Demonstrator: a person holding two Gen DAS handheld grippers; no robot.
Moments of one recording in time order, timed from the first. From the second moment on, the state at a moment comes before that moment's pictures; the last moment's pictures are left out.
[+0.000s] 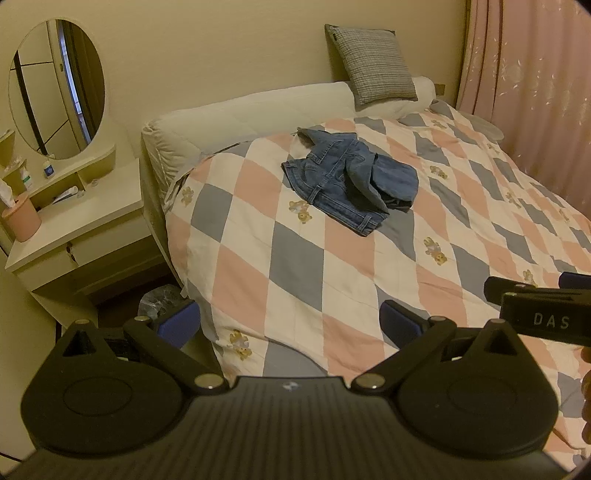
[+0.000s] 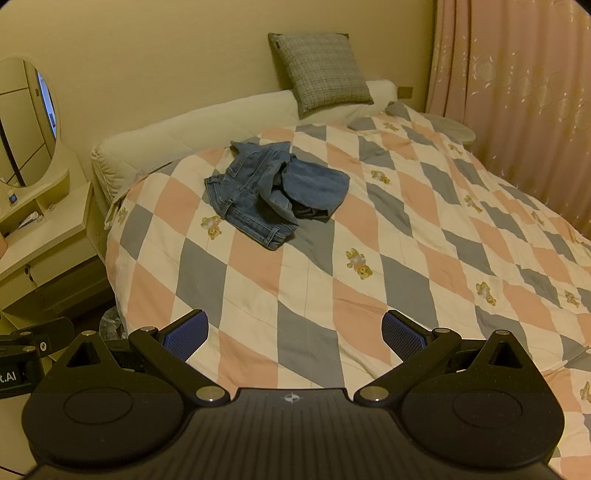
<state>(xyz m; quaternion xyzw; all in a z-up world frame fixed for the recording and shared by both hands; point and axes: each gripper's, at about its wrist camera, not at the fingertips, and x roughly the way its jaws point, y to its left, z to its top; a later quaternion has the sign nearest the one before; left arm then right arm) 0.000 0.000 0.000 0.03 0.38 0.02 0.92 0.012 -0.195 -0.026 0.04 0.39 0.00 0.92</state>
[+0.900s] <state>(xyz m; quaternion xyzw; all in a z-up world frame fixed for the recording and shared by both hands) 0.002 0.022 -0.026 0.01 0.41 -0.03 0.91 0.019 -0.186 -0.025 0.04 0.39 -0.01 0.92</state>
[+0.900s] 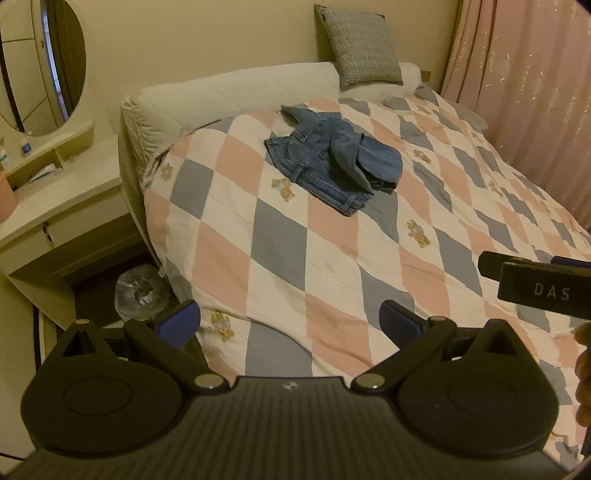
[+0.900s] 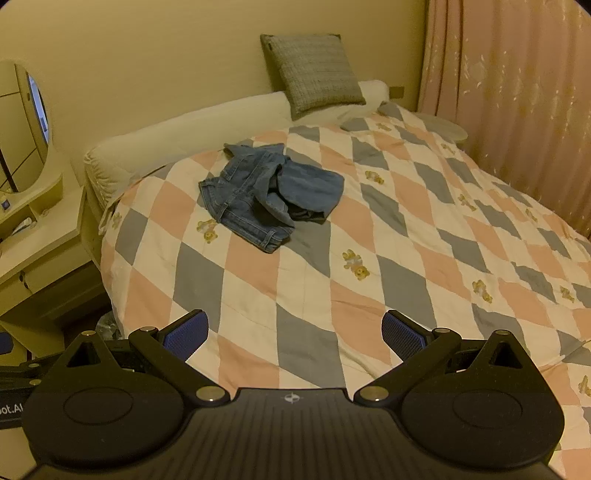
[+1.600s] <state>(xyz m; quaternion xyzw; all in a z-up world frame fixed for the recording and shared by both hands) 0.056 0.055 -0.059 -0.03 0.46 -0.06 0.88 0.063 -0.184 -0.052 0.09 0.39 -0.05 0.91</state>
